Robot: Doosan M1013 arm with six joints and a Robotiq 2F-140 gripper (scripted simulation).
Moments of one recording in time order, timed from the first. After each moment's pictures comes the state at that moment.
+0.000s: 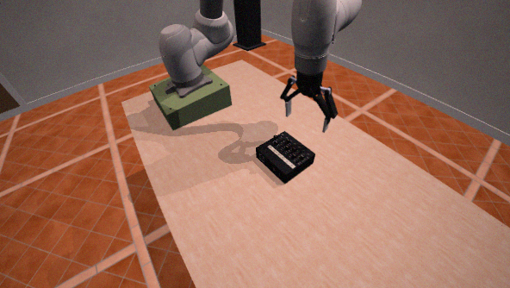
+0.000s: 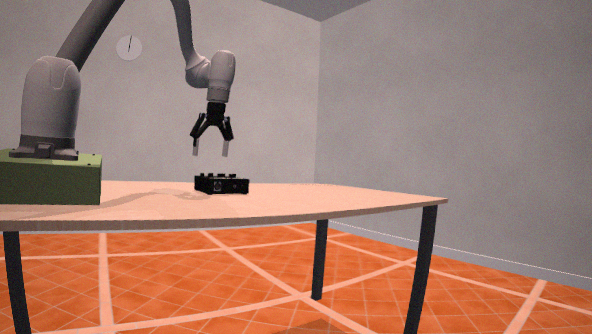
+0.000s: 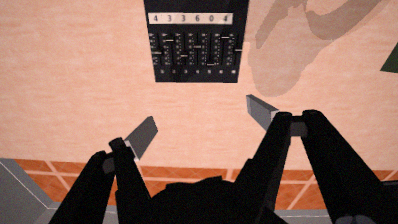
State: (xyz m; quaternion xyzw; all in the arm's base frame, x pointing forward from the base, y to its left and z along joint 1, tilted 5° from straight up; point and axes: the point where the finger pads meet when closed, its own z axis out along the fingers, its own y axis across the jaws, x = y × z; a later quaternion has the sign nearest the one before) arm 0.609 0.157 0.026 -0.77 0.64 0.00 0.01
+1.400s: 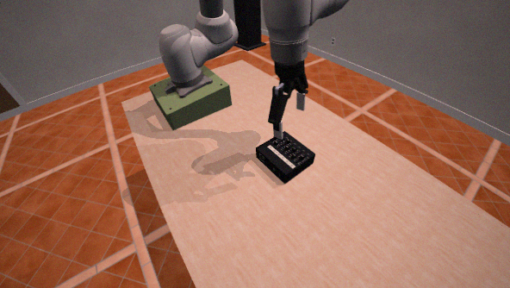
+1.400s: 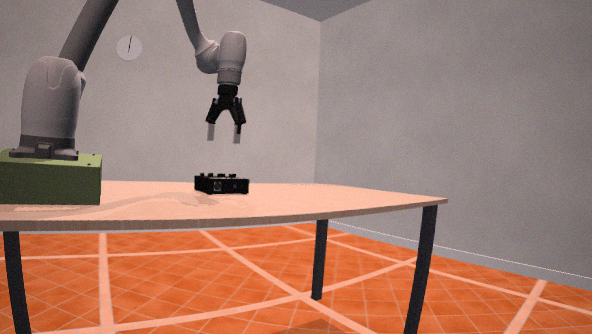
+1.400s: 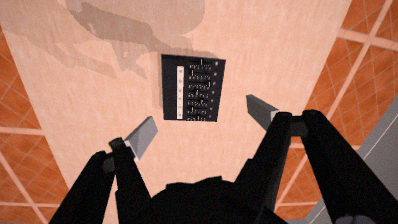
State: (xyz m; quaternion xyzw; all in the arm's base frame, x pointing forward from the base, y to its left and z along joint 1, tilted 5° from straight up) arm 0.612 0.068 0.088 -0.13 0.99 0.00 0.02
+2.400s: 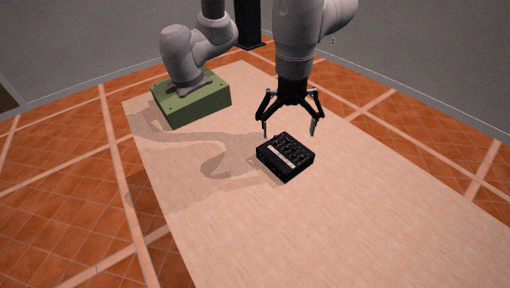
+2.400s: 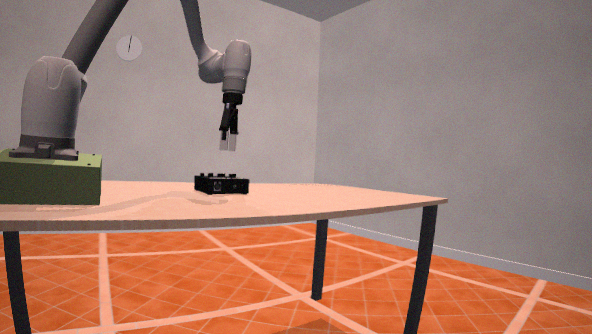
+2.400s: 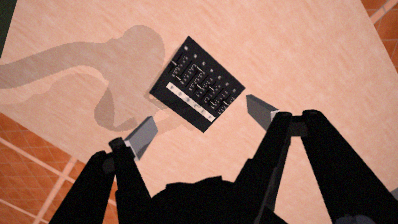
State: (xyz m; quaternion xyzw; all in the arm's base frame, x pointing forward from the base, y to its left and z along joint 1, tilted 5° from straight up) arm 0.626 0.046 0.059 0.35 0.94 -0.03 0.01
